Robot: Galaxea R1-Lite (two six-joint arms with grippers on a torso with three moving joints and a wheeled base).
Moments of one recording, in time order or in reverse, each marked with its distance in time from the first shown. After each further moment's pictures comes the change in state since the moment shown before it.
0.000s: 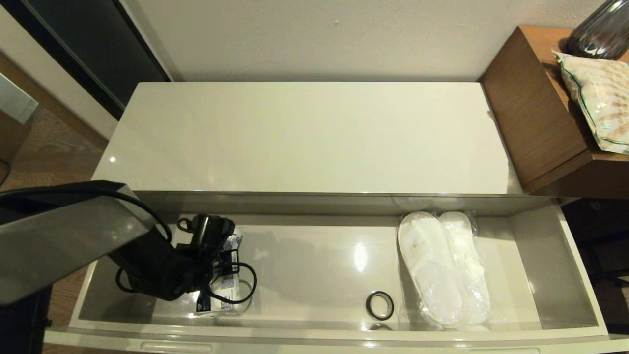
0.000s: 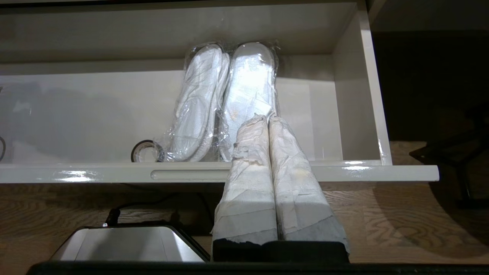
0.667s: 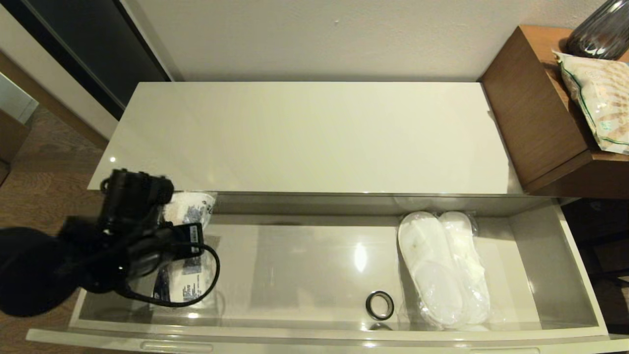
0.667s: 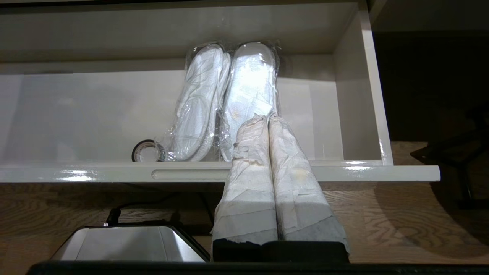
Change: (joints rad) left arm -0.054 -0.610 0.042 0.420 0.002 0.002; right arm 0.000 0.000 0.000 0.000 0.000 0.000
